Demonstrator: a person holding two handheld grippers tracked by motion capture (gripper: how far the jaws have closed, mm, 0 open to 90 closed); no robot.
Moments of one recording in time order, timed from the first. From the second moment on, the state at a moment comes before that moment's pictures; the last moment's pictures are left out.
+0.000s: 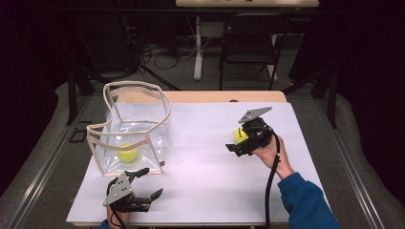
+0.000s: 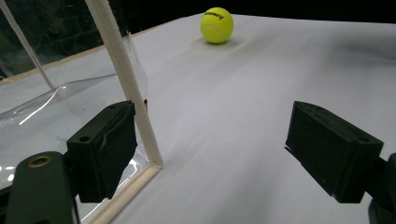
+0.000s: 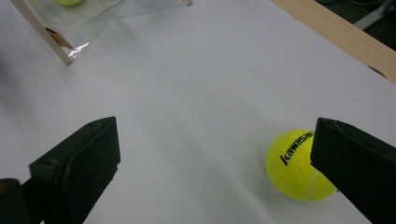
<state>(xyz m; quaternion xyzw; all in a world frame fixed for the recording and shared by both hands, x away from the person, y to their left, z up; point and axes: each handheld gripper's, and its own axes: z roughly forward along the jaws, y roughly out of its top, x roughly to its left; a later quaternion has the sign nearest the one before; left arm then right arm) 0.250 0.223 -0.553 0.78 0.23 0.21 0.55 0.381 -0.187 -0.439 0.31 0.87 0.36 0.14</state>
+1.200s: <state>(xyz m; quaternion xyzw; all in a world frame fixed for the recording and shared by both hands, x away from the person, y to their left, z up) 0.250 0.224 -0.553 0.78 0.23 0.20 0.55 0.371 -0.213 -0.487 0.35 0.86 0.34 0.13</state>
